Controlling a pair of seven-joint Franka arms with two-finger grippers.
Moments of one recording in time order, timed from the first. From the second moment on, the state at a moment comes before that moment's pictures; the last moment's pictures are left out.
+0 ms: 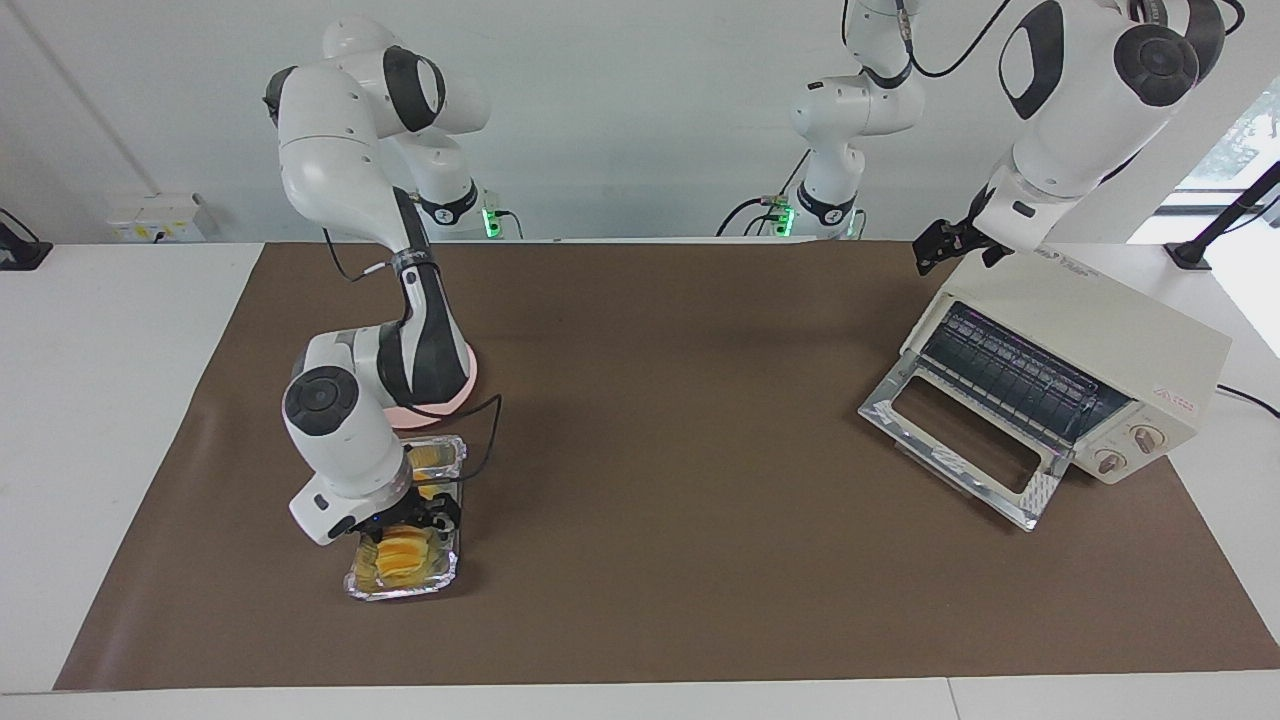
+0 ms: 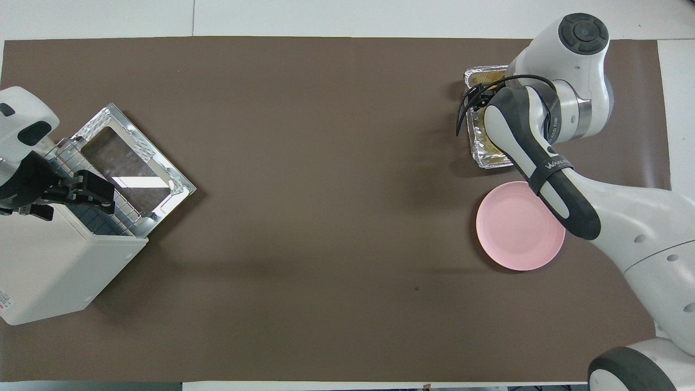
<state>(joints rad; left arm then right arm) 0.03 -0.02 -0.14 -1.67 0.00 1.42 -0.14 -0.04 0.73 0.17 -1.33 -0.16 2.10 0.17</state>
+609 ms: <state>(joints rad) 0.03 -0.02 -0.14 -1.67 0.00 1.42 -0.14 -0.05 0.71 0.17 -1.34 -0.16 2.10 0.17</state>
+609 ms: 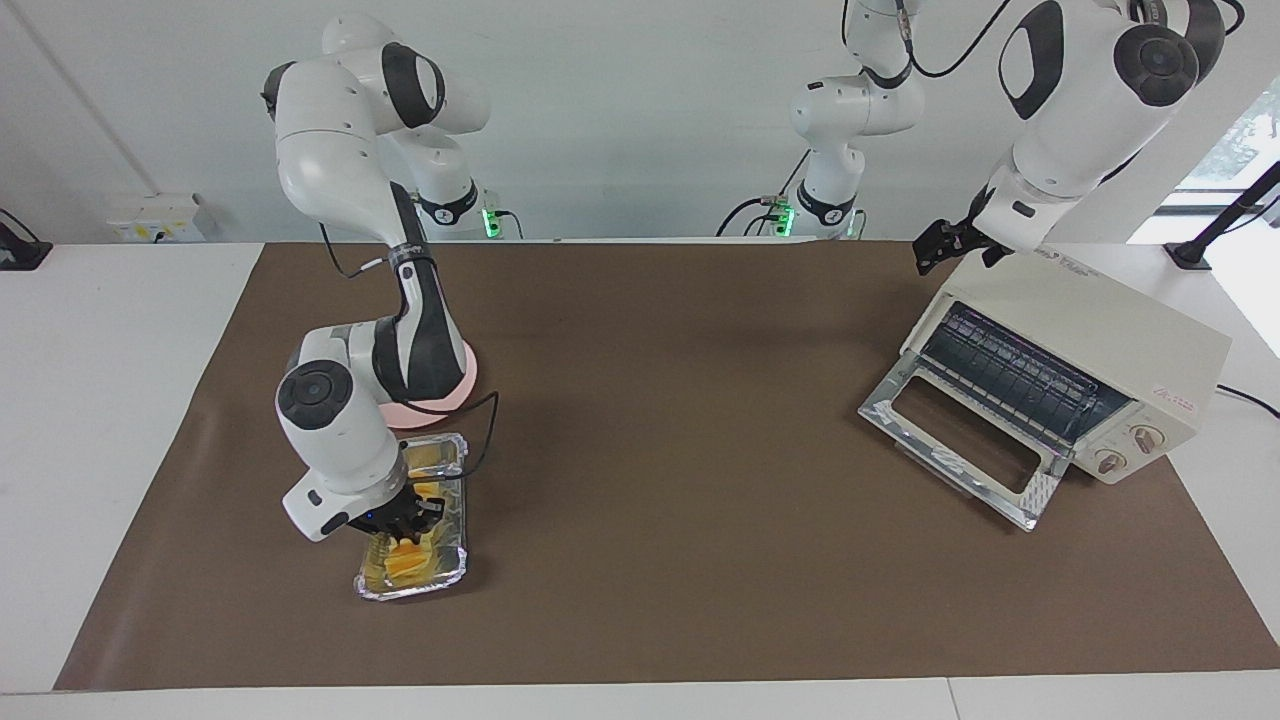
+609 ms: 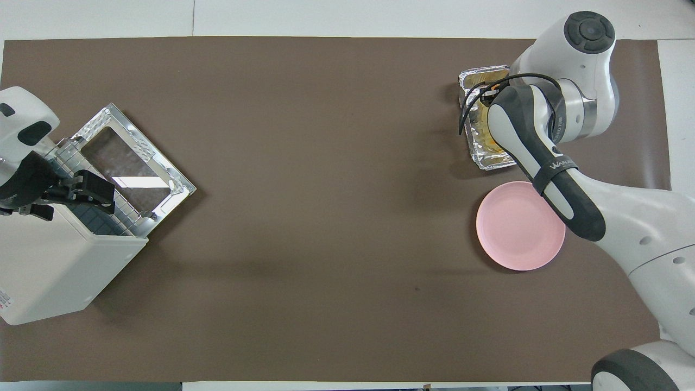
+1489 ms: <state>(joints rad) 0.03 -0.02 -0.14 -1.67 0.00 1.42 -0.14 -0.04 0.35 0.17 -1.53 -0.06 1.84 0.15</state>
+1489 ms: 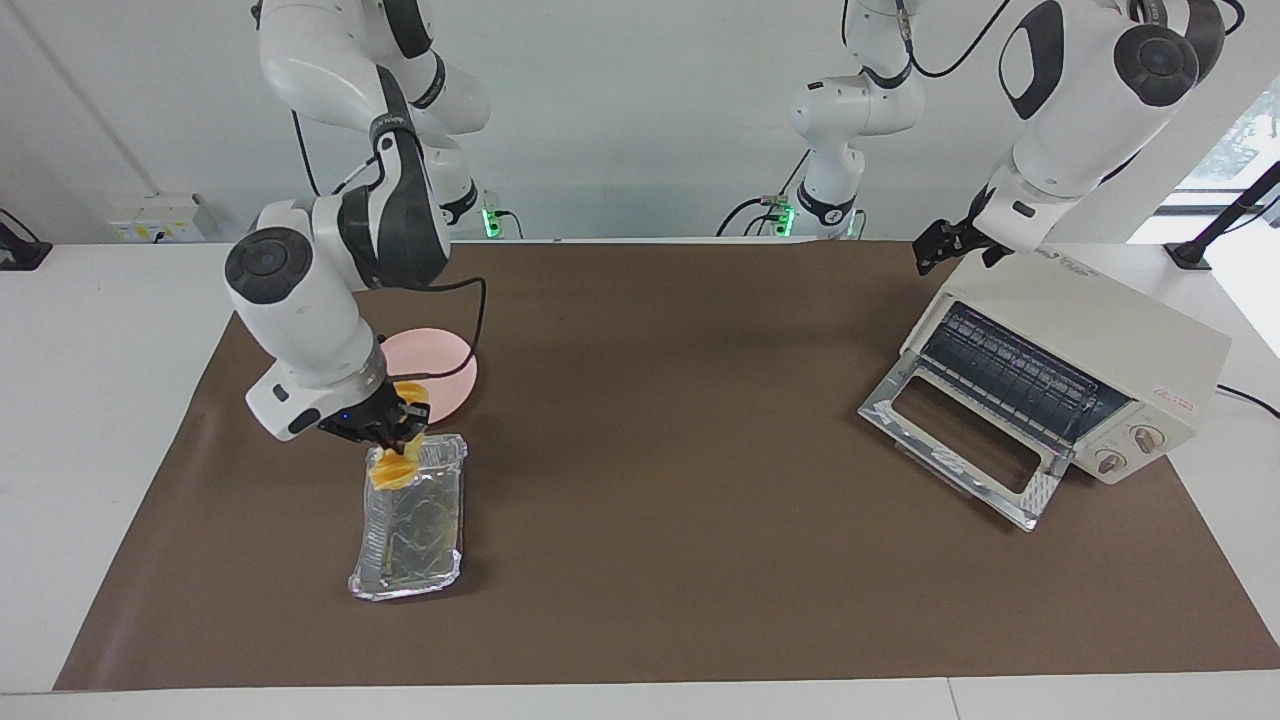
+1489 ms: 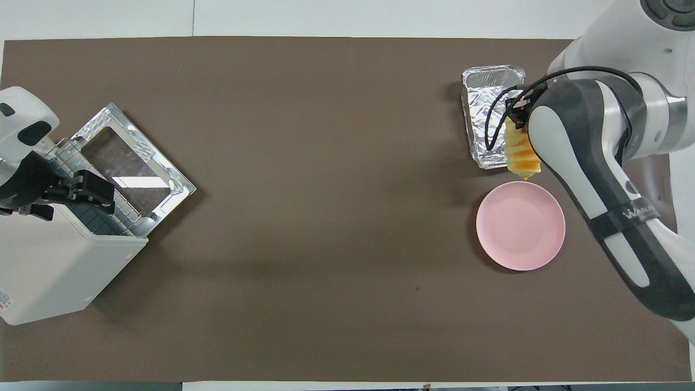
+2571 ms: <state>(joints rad) 0.03 -0.02 -0.14 -1.67 0.00 1.42 -0.14 -0.11 -0.11 0.17 -2.47 0.07 2.50 0.01</state>
